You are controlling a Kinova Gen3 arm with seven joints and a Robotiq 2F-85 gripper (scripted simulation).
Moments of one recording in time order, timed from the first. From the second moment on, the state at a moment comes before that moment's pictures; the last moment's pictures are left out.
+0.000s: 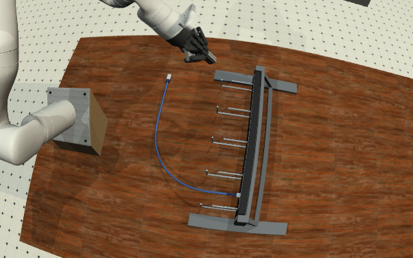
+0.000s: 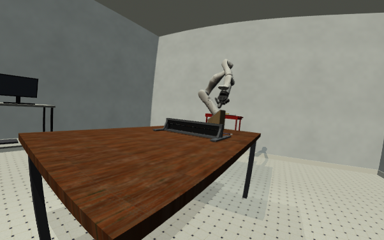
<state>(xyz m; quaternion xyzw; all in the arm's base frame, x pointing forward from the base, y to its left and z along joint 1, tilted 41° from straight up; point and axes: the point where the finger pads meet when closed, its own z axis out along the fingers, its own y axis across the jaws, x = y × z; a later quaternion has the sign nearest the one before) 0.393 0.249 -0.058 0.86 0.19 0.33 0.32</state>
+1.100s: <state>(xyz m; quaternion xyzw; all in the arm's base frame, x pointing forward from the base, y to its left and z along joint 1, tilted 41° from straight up) 0.436 0.249 -0.082 0.87 0.18 0.36 0.29</state>
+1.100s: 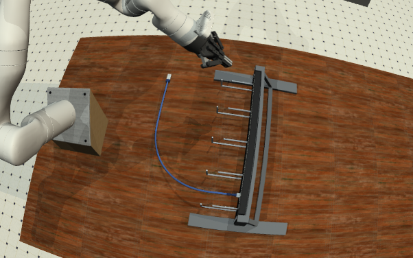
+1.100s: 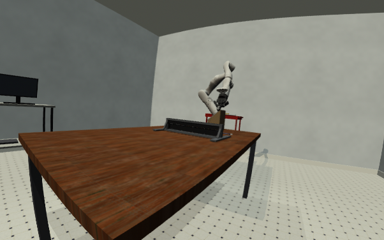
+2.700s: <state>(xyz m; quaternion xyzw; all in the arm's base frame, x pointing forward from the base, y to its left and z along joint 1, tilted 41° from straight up) 0.494 0.203 -0.128 0.86 0.18 0.35 0.31</state>
